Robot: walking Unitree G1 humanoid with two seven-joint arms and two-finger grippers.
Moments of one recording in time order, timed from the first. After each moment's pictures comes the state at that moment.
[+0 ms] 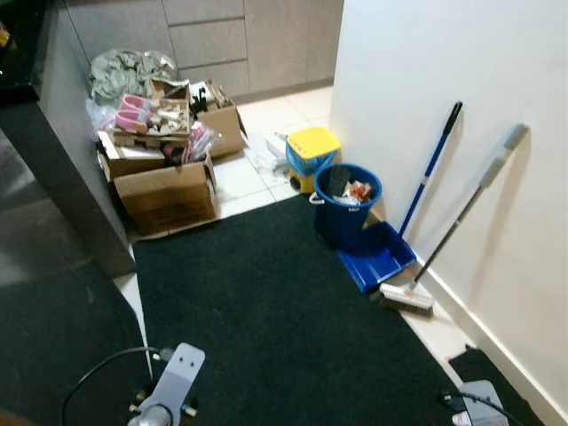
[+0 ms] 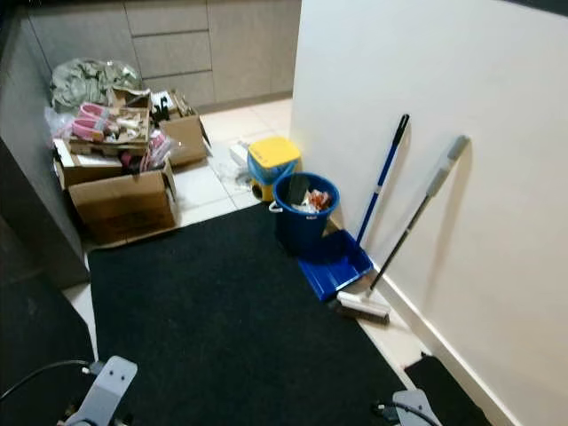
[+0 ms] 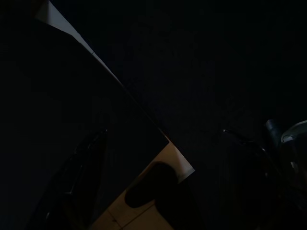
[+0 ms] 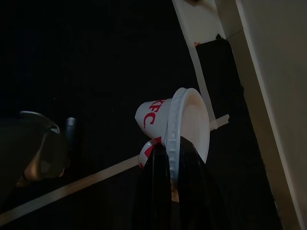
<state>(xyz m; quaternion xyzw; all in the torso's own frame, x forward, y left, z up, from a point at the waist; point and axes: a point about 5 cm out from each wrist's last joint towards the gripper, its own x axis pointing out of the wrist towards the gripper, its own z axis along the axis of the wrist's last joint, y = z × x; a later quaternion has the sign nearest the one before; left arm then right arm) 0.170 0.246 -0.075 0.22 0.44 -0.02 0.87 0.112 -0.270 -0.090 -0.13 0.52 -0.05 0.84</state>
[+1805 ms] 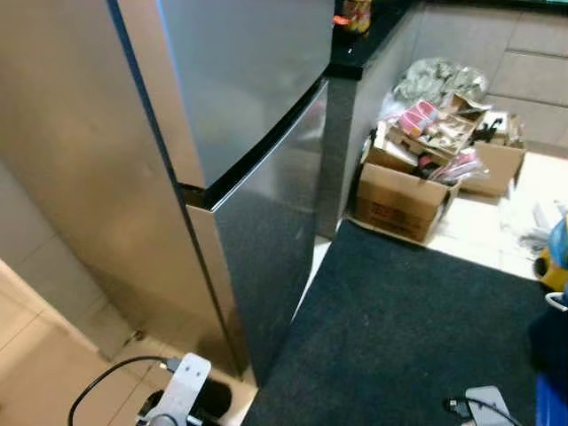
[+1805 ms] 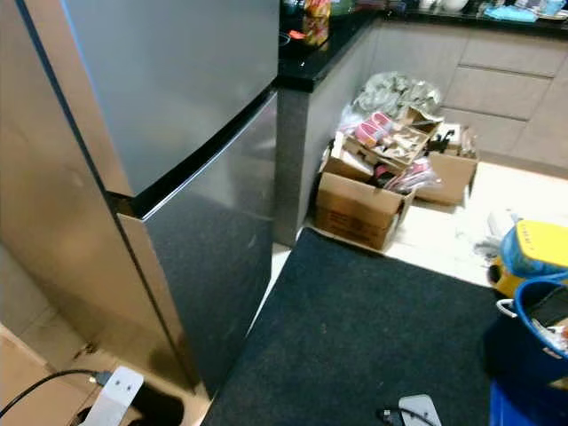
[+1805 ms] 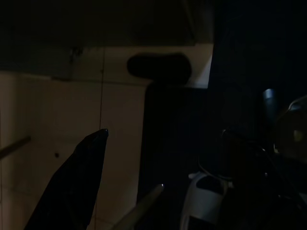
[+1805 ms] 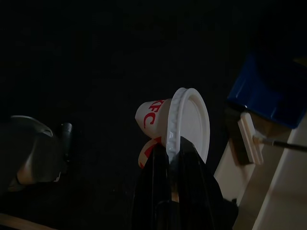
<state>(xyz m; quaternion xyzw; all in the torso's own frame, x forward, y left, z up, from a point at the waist) 0.162 0.240 -0.081 0.22 0.45 -0.03 0.87 0.107 -0.273 -0.092 -0.14 0.53 -0.07 0.83</state>
